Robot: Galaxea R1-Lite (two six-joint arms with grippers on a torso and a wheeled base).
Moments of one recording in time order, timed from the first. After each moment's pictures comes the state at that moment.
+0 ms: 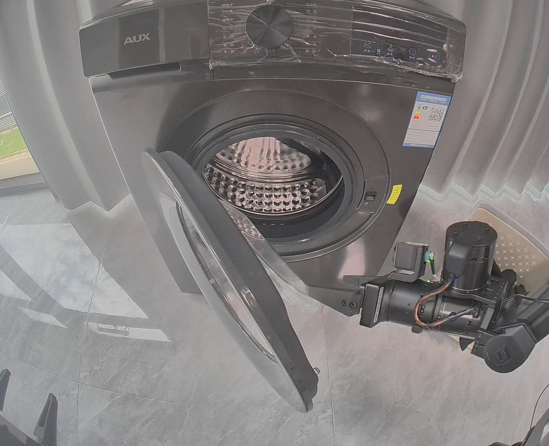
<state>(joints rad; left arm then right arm) 0.00 0.02 -0.02 0.00 -0.01 0.00 0.61 1.84 -0.59 -1.01 0.27 0.40</state>
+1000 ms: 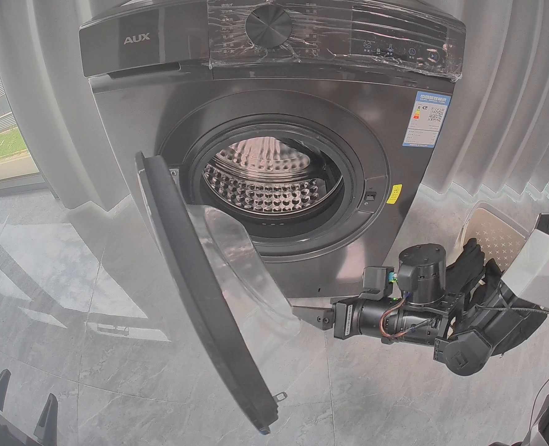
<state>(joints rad) 0.00 0.02 -0.02 0.00 -0.01 0.00 0.61 2.06 -0.67 -1.02 0.23 0.40</state>
